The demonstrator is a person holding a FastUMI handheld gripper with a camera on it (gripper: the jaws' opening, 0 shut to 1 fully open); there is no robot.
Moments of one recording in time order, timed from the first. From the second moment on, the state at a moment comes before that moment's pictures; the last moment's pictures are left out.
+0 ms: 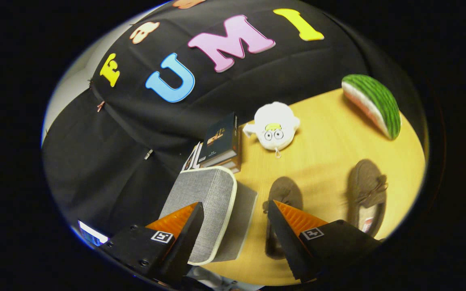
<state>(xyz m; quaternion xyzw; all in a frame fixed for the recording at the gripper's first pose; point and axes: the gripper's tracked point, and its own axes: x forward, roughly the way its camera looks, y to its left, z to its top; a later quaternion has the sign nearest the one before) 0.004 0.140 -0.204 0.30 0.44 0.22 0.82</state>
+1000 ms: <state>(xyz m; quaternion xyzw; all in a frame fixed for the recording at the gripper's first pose) -0.061 0.239 -0.247 0.45 0.58 0.27 0.62</state>
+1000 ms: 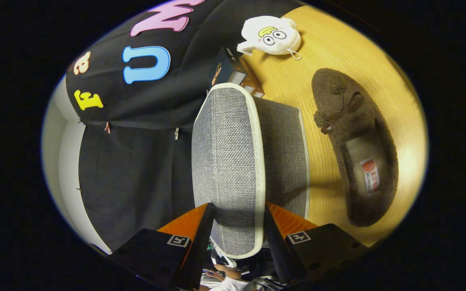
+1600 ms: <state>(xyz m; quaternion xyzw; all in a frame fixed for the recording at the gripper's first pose) -0.070 0.242 -0.235 0.47 0.60 0.26 0.59</state>
